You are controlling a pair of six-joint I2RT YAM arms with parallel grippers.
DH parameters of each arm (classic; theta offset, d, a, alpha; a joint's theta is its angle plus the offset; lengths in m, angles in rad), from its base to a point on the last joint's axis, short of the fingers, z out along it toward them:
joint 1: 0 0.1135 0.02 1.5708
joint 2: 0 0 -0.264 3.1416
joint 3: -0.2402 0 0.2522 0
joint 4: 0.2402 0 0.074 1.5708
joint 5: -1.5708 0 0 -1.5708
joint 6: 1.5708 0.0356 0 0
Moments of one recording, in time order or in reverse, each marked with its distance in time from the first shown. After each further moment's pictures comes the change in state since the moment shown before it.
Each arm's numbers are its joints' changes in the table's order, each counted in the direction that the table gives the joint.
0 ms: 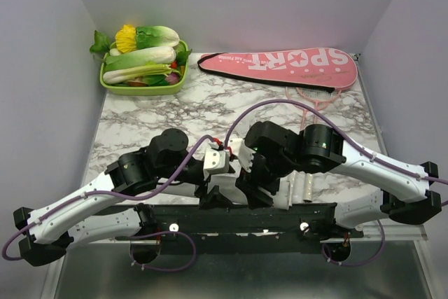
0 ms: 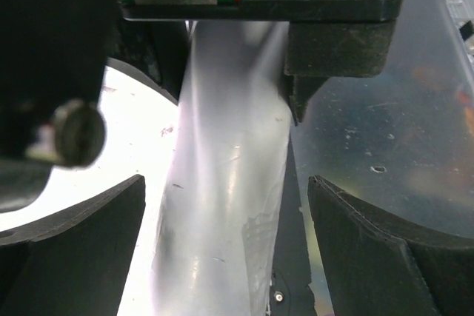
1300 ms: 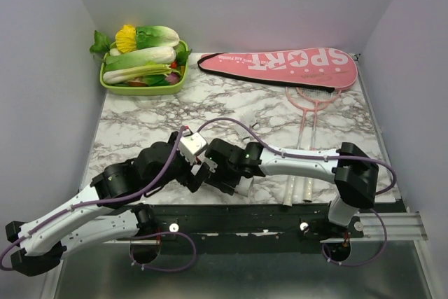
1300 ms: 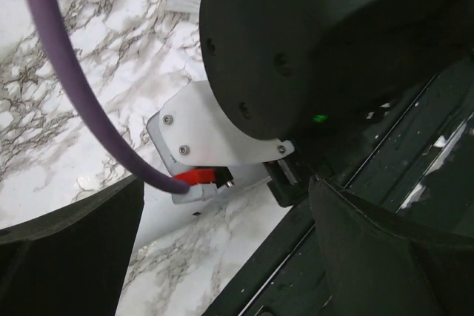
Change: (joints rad) left arm 0.013 0.159 0.108 0.205 0.791 -0.165; right arm -0.083 -0.340 0.394 -0.654 -0.270 -0.133
